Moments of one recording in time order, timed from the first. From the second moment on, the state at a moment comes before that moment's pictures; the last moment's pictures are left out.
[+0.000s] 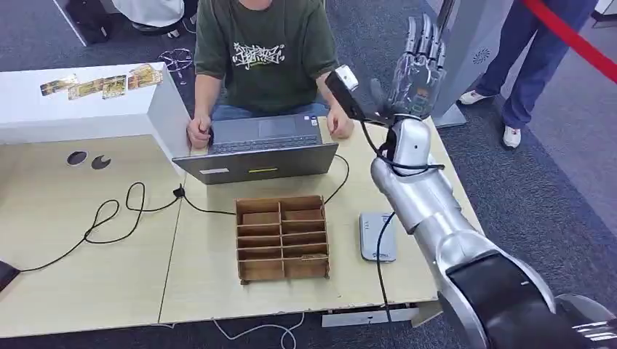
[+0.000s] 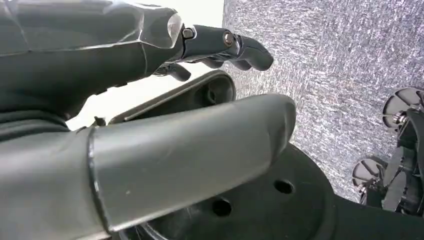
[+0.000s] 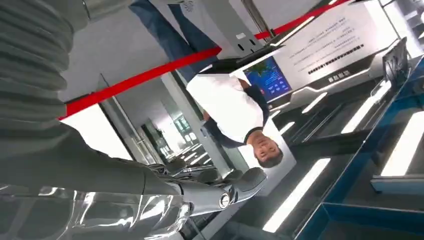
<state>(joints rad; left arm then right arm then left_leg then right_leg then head) -0.13 -0.06 -0.98 -0.15 1.43 0.46 0.29 -0.89 0.06 0.41 -0.72 1.55 -0.65 0.32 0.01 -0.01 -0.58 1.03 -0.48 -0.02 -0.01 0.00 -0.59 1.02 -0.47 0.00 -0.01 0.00</state>
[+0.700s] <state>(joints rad) -0.12 -0.06 -0.98 -0.15 1.50 0.46 0.27 -0.58 0.04 0.34 -1.03 1.51 -0.65 0.29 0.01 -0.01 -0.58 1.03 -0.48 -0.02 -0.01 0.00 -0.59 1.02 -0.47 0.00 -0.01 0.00</state>
